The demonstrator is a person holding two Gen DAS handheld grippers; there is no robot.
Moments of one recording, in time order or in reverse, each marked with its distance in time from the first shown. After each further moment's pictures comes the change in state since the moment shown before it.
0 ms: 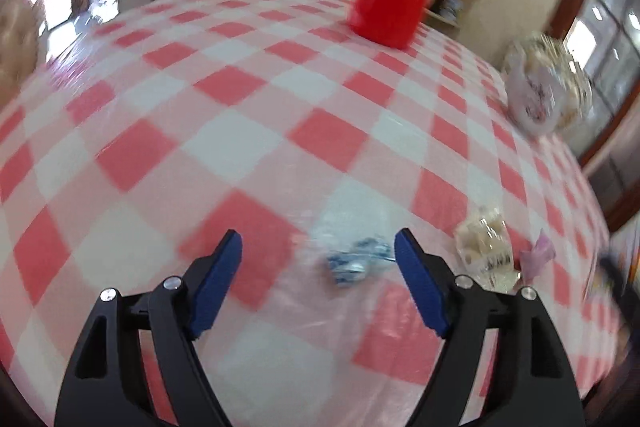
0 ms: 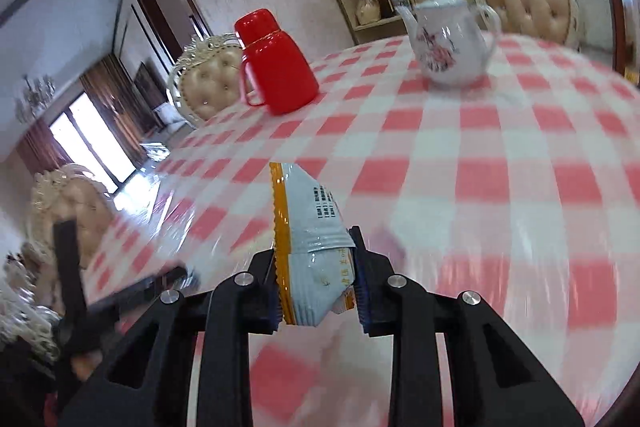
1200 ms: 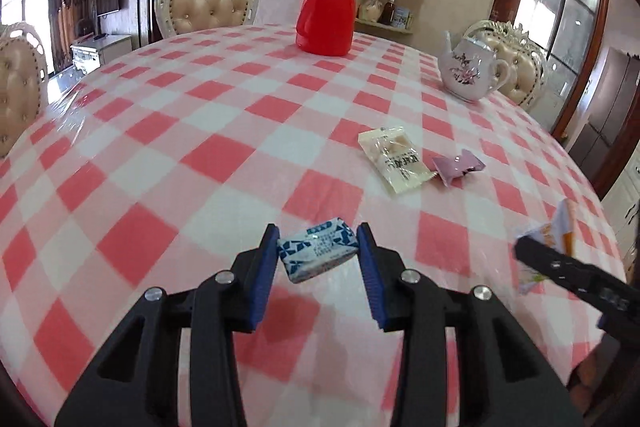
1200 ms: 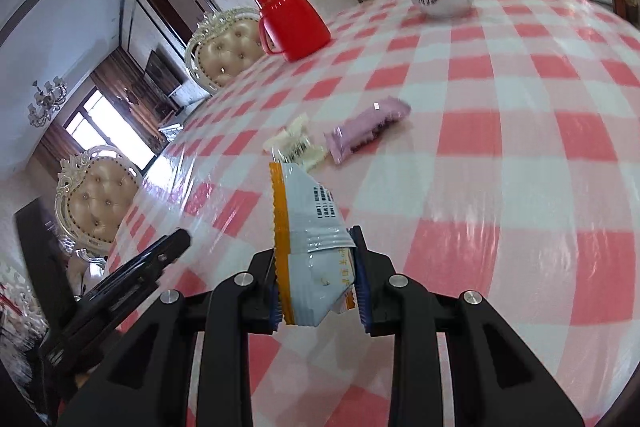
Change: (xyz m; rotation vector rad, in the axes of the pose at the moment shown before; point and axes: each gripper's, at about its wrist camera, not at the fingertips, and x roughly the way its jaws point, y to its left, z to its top) left arm -0.093 -0.051 -0.111 0.186 -0.135 -0.031; right arm -0.044 0.005 -0.081 0.068 0.112 0.068
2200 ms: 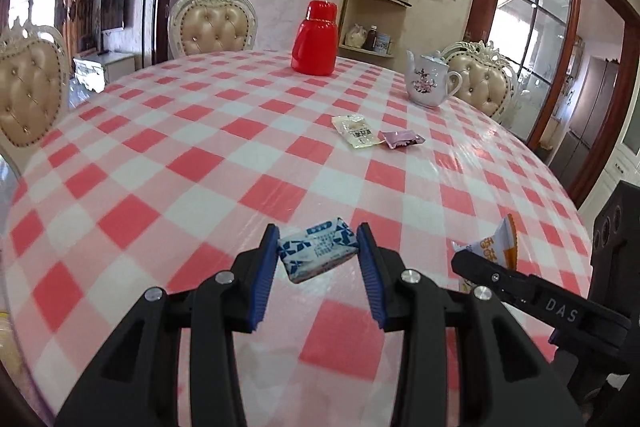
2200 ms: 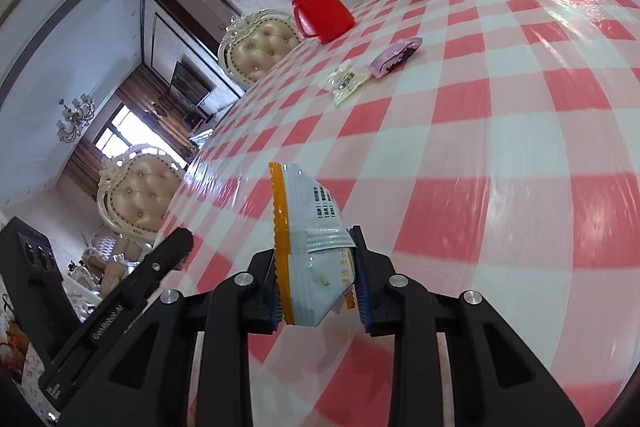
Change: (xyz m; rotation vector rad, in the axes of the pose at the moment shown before) left arm -0.145 -0.007 -0.093 0.024 -0.105 -0.018; right arm -0.083 0.034 -0.116 0.061 -0.014 0.131
